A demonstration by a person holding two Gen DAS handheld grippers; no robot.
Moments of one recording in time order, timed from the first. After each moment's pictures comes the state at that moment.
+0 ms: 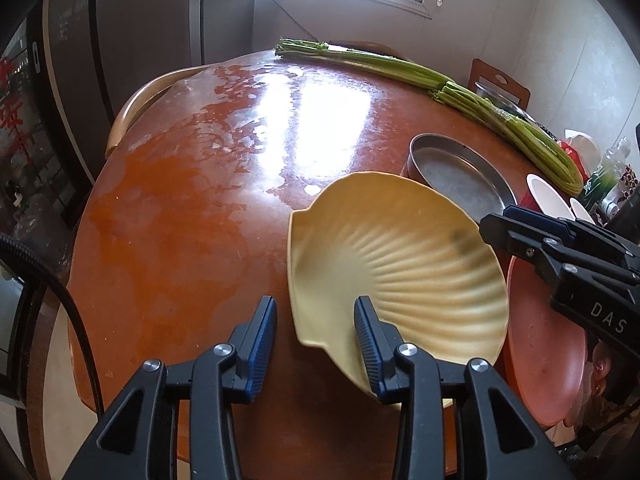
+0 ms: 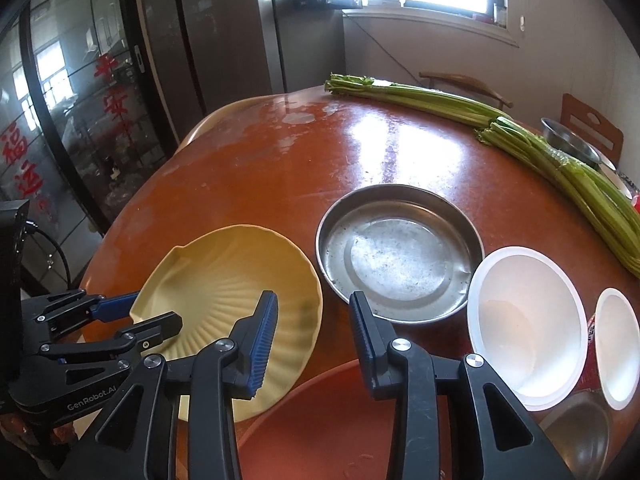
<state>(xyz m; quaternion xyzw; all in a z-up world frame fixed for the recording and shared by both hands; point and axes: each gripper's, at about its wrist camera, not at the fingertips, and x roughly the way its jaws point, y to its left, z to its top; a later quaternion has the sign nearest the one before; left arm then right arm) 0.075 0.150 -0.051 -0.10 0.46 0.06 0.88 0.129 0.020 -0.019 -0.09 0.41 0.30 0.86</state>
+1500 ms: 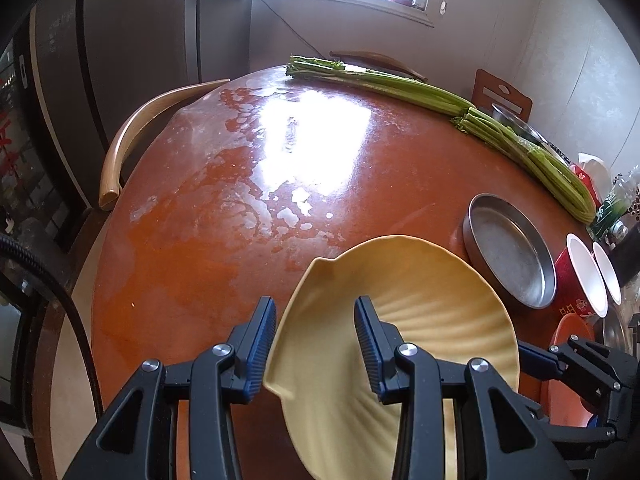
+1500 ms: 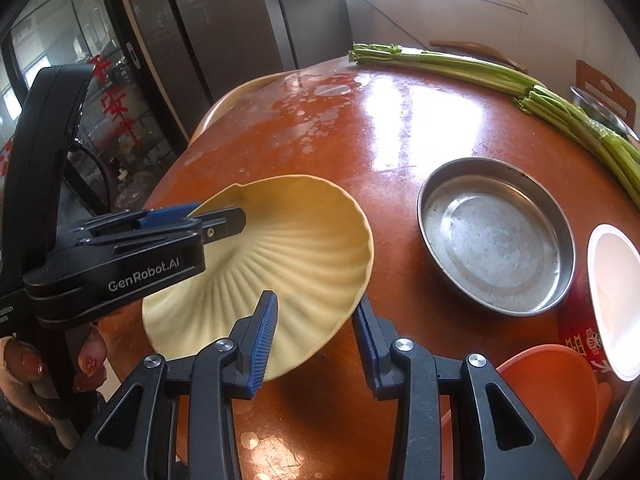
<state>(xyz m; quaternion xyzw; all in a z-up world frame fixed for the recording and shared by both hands) 0.140 0.216 -0.040 -0.08 0.45 0.04 0.89 0.127 0.088 -0.036 -0.05 0.46 0.30 0.84</state>
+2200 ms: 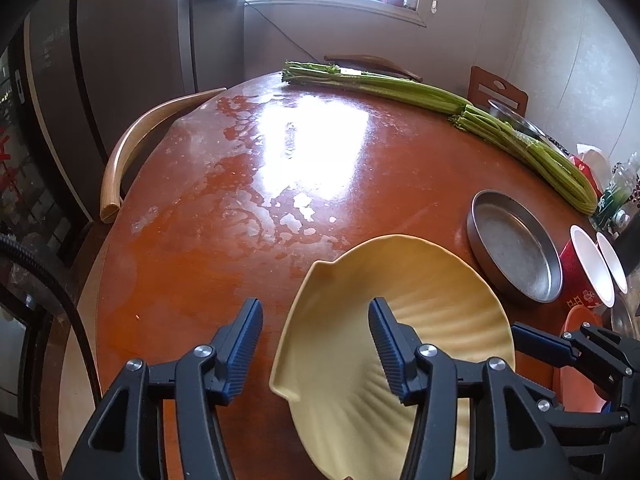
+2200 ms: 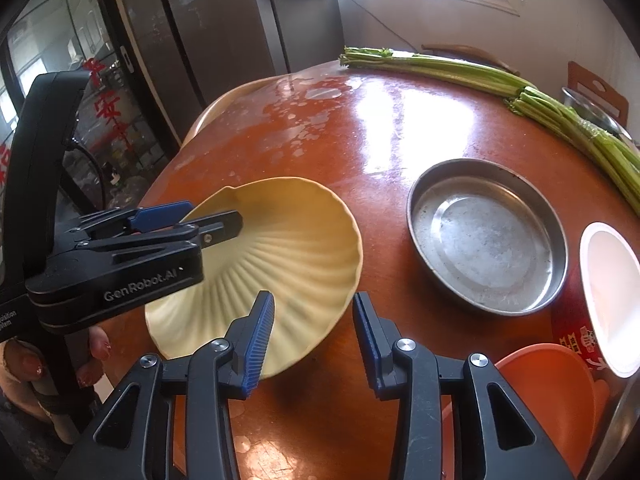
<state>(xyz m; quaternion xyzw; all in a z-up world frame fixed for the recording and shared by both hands) 0.136 0.219 -0.041 -0.07 0.44 0.04 0.90 0.124 0.081 -0.034 -0.05 0.45 0.28 0.85</state>
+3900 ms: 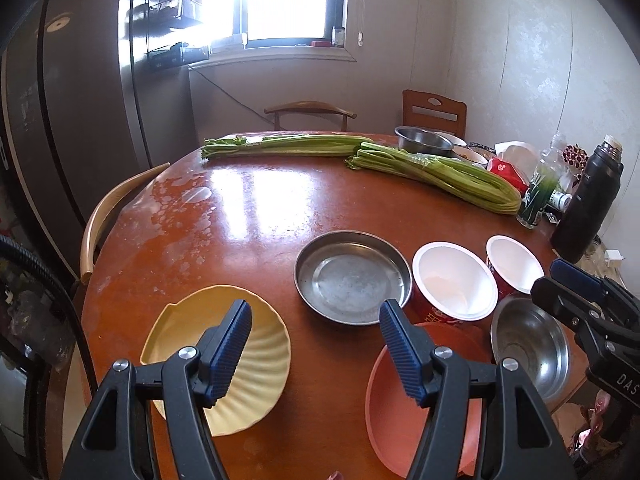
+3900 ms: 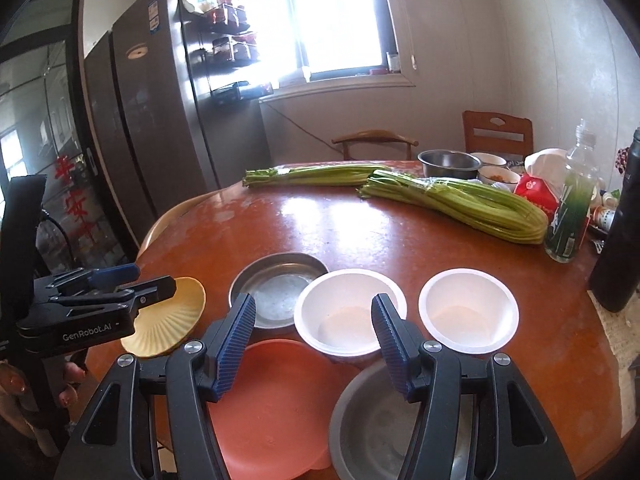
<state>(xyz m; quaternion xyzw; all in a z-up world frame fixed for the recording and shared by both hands) 0.090 0.066 0.045 -0.02 0.37 -0.01 0.93 0.071 -0.121 0.058 0.02 0.31 0.19 0.93</state>
